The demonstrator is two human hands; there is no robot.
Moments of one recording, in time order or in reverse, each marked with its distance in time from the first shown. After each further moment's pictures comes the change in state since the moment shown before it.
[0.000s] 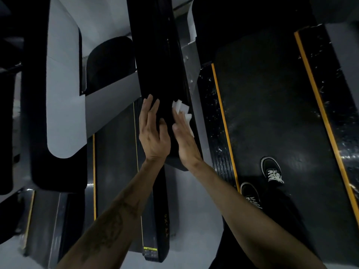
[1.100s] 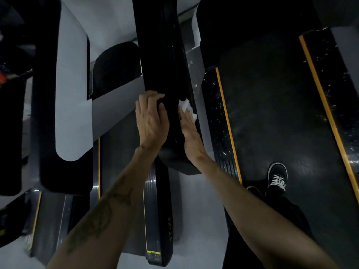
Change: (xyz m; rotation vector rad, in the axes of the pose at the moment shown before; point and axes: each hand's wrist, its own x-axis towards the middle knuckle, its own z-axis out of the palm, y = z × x) left_hand 0.053 0.001 -0.012 0.251 -0.023 0.112; right_hand 0.021 -0.005 -0.010 0.020 0.003 0.057
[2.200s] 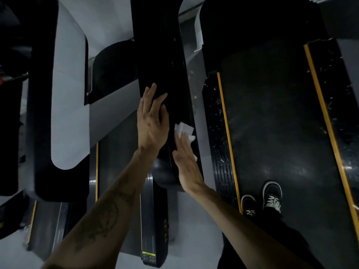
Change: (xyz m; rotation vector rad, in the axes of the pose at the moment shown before) left_hand 0.055 0.000 0.026 -0.028 -0.097 -0.015; right_hand -0.001 0.013 0.001 -0.154 -0.041 -0.044
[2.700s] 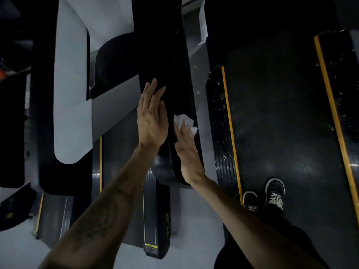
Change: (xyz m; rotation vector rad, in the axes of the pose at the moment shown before) left_hand 0.001 0.000 0.001 0.003 0.007 -0.017; right_hand 0.019 0.009 -0.004 -0.036 0.020 -0.070
